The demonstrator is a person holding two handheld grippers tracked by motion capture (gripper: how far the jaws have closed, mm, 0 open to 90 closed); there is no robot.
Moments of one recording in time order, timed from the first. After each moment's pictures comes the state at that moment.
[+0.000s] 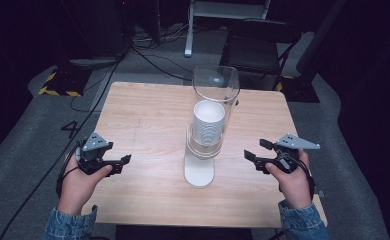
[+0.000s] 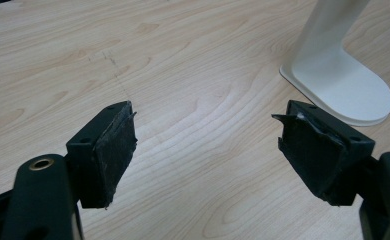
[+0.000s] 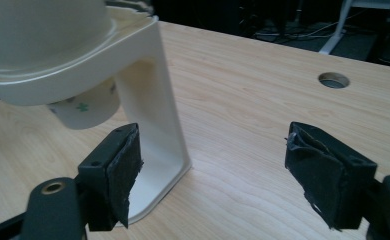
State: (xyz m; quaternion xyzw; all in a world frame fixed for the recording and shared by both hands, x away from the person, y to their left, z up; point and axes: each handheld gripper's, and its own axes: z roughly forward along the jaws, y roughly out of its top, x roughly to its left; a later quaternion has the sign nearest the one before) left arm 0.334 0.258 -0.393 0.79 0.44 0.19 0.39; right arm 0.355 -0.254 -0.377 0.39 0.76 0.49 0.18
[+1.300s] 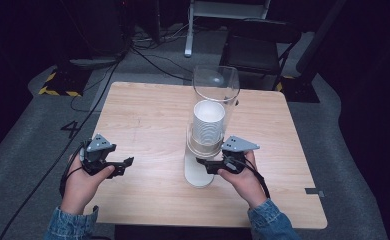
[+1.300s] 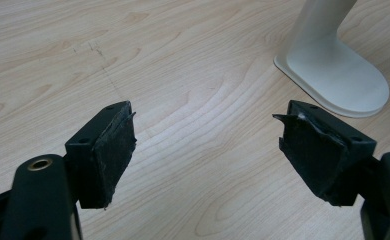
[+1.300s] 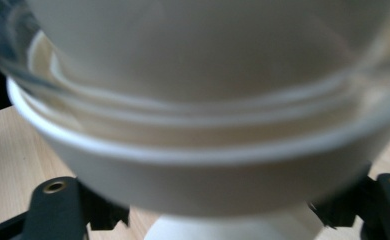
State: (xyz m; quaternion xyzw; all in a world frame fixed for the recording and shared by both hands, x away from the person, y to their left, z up) left arm 0.337 0.255 -0.401 0.80 0.44 0.17 0.38; right arm 0.375 -0.135 -0.419 0.29 0.78 0.53 0.17
